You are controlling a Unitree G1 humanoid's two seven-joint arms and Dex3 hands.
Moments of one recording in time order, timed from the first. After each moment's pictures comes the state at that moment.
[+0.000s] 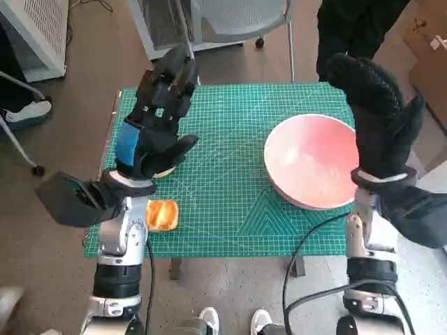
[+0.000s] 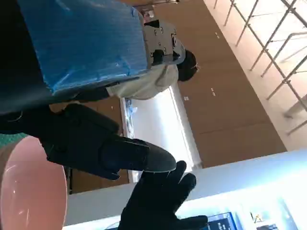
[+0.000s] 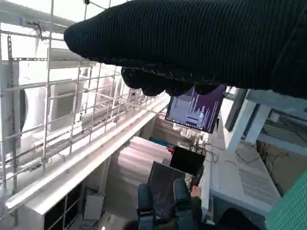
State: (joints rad) left arm -0.54 0.11 0.13 0.18 -0.36 -0.24 -0.45; right arm -0.67 -0.15 -0.20 0.44 0.31 -0.62 0.41
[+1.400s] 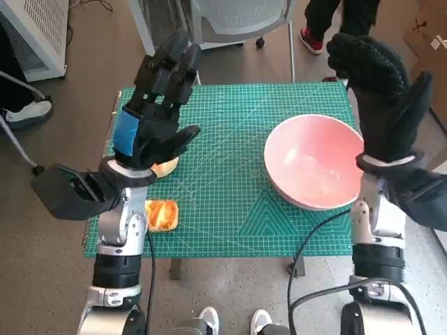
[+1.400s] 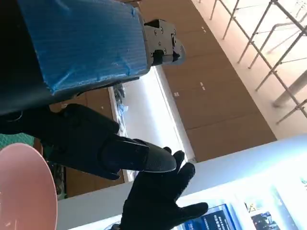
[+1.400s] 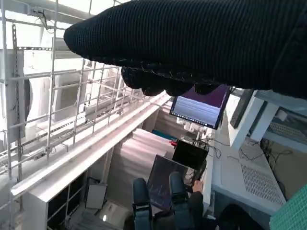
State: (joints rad) left arm -0.61 0.12 0.13 0.21 -0.36 -0.27 -0.47; right arm -0.76 -0.19 -0.20 0.47 0.33 -0.59 0.45
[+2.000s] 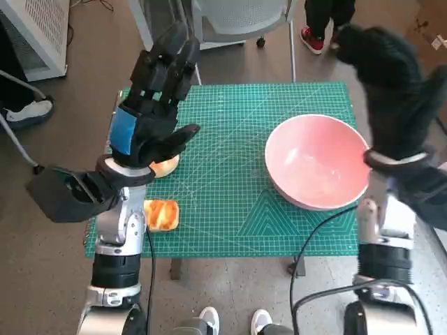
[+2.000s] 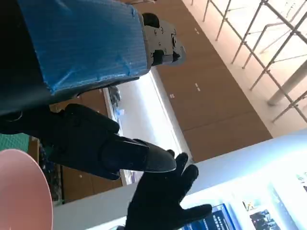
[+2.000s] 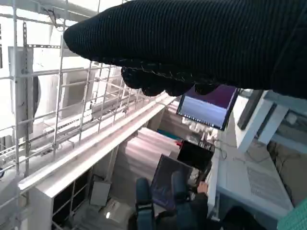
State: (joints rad) left arm -0.61 0.12 0.13 0.17 -0.35 -0.27 -0.44; right arm -0.76 -0.28 -0.26 0.47 0.34 -0.58 0.45
